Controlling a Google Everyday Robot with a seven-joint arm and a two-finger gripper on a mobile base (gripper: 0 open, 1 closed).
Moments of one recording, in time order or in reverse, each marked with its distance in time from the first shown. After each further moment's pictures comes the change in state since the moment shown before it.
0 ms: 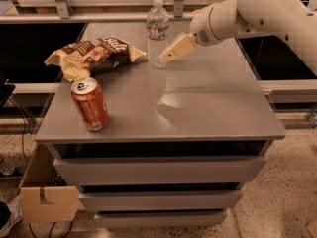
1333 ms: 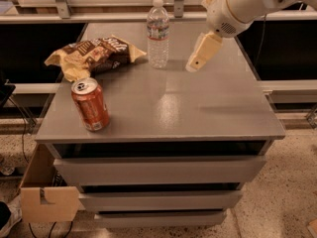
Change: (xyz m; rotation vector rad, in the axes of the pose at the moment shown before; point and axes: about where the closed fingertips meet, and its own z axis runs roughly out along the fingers) arm 0.007 0.024 -0.083 -0.052 0.274 -0.339
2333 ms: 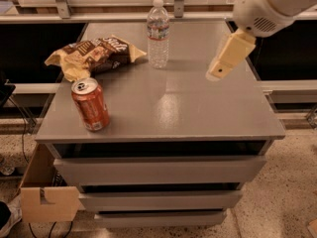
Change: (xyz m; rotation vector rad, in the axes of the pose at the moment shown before) arm -0.006 0.051 -0.105 0.054 0.101 -0.012
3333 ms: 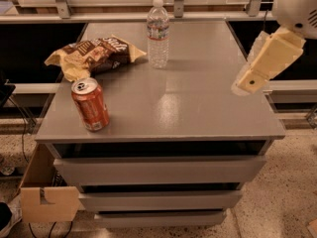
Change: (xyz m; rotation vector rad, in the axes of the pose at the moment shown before) arm 0.002 0.044 -0.081 -0.019 0.041 0.048
